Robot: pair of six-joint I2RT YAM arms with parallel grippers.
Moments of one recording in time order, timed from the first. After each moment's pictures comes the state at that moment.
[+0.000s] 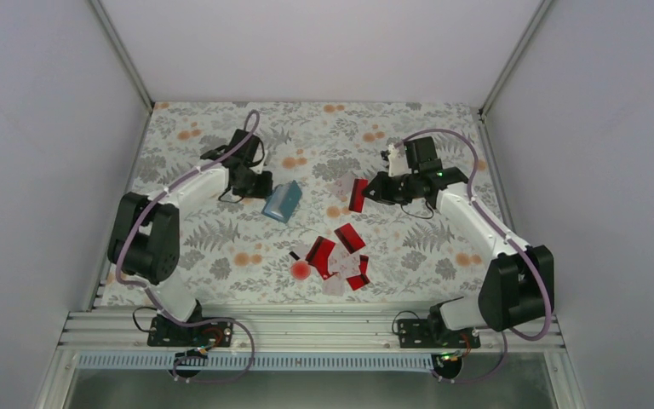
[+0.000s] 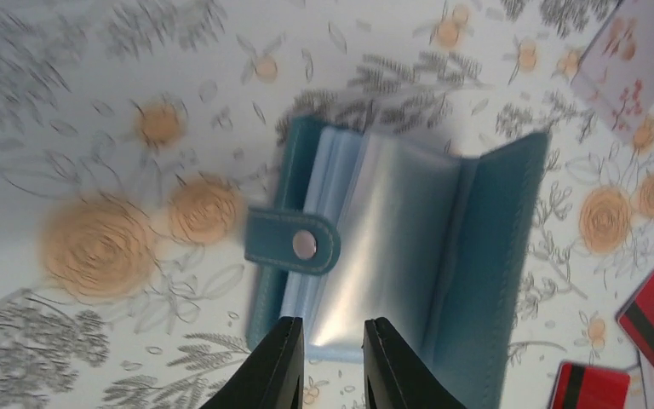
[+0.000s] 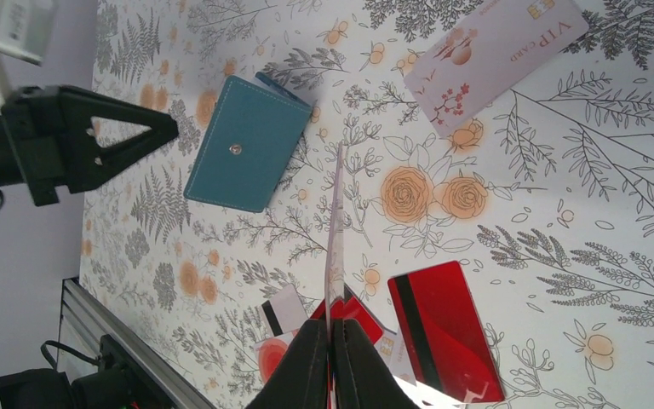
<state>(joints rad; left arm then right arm) -0.37 1.70 1.22 -0.65 0.16 -0.28 0.29 1.40 1.07 -0.64 -0.56 0.39</state>
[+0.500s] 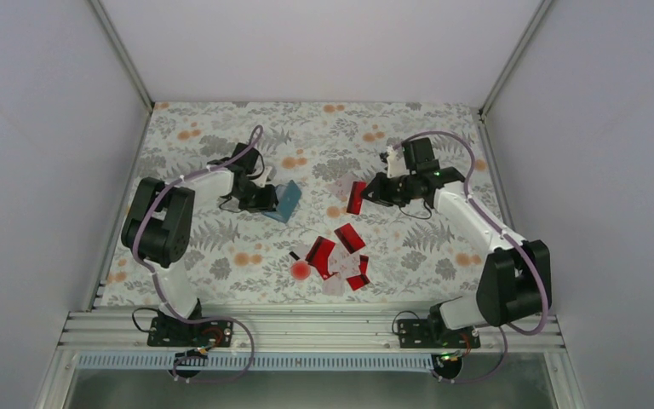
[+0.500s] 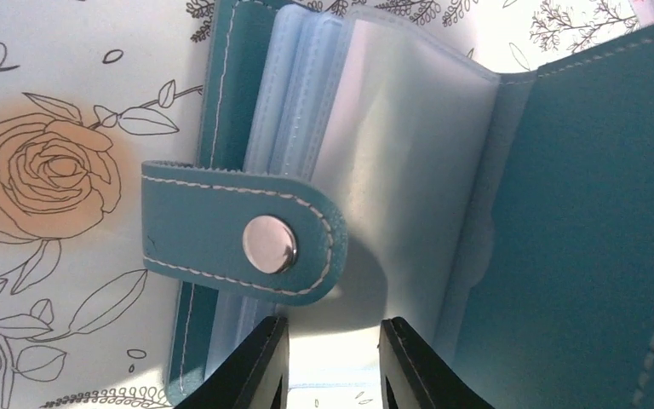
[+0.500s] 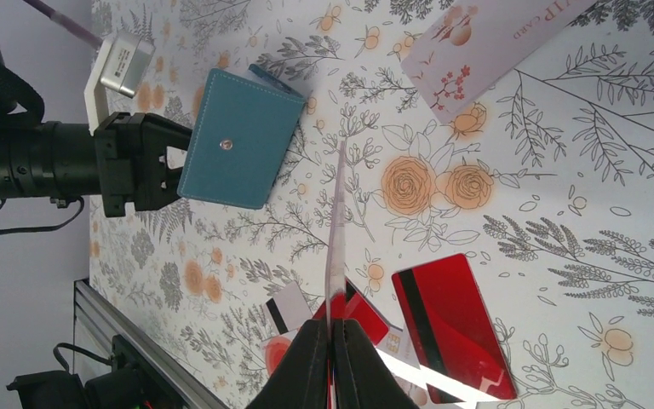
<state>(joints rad) -0.31 1.83 1.11 -0.55 0.42 -0.25 0.29 1.42 1.06 -0.63 -0.58 0.42</state>
